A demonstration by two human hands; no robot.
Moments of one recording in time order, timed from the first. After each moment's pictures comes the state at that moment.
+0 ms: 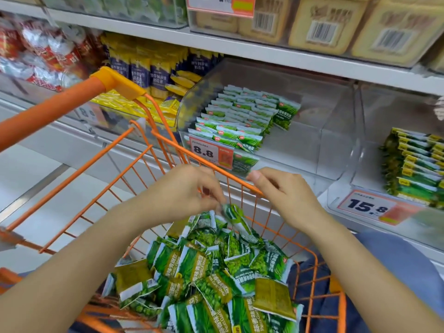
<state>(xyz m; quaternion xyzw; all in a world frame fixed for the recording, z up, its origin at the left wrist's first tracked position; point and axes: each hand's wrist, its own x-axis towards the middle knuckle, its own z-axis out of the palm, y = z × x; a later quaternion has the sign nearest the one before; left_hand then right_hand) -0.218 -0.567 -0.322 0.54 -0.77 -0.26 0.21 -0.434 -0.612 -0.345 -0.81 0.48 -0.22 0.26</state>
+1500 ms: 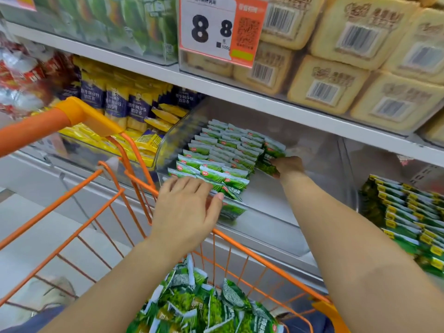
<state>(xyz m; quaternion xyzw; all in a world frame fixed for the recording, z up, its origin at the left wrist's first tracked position) -0.237 -0.646 -0.372 0.67 -0.71 0.06 0.23 -0.446 -0.872 -0.398 -0.42 0.77 -0.33 0.36</state>
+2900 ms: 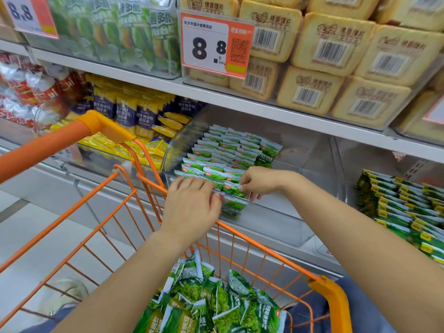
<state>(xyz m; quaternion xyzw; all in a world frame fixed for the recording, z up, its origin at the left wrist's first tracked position) -0.236 -0.645 -0.371 0.66 -0.71 0.06 0.23 -0.398 -0.768 -0.327 -0.81 0.49 0.12 0.30</state>
